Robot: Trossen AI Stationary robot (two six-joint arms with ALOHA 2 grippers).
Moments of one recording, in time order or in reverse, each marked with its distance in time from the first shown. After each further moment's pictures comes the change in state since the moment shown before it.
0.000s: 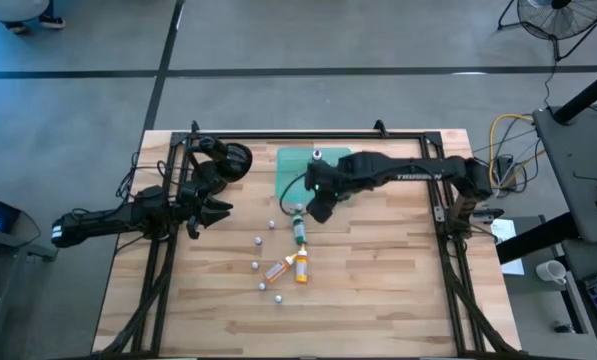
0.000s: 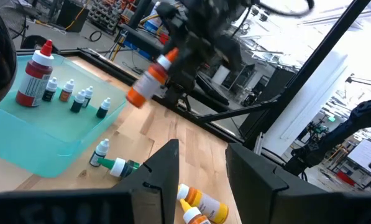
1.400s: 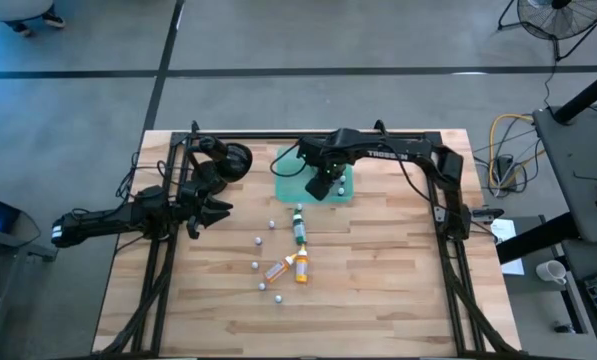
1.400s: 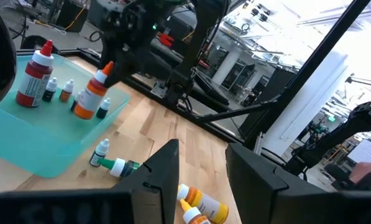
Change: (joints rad) left arm 0.001 0.000 0.000 0.000 0.000 0.000; right arm -0.252 0.207 0.017 0.008 -0.133 -0.271
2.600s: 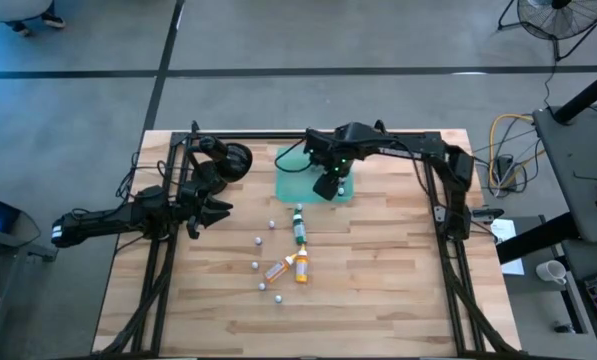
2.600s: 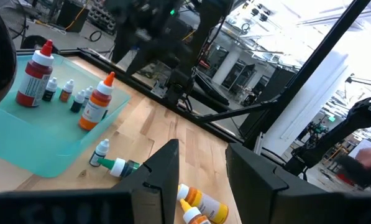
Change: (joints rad) left arm 0.000 0.000 0.000 0.000 0.000 0.000; right arm 0.014 -0.098 0.013 -0.078 -0.066 -0.120
